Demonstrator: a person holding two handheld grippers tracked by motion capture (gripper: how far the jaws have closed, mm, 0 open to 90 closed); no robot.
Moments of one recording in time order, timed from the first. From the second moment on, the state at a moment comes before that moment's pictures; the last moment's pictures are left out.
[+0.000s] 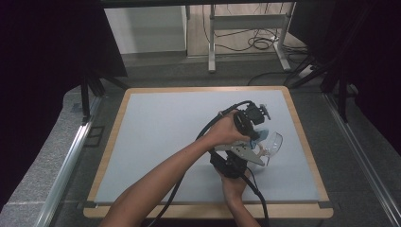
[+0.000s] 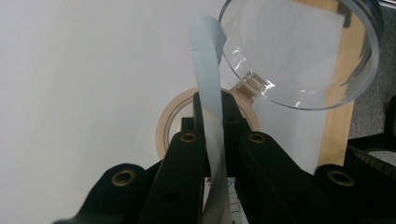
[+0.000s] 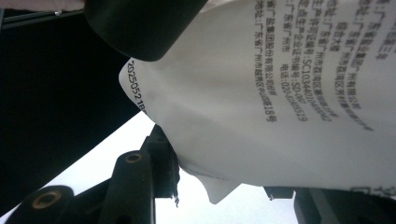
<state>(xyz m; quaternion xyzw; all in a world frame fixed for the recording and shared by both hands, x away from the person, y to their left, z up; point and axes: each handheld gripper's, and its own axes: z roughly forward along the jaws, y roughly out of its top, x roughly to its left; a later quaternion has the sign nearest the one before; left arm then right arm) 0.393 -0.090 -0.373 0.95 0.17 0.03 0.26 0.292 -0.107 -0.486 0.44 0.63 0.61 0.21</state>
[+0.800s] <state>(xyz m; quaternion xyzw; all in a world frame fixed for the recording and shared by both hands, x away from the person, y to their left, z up) 0.392 -0.090 -0.374 0.95 0.17 0.03 0.26 0.291 -0.108 -0.486 0.44 0.62 0.61 0.21</state>
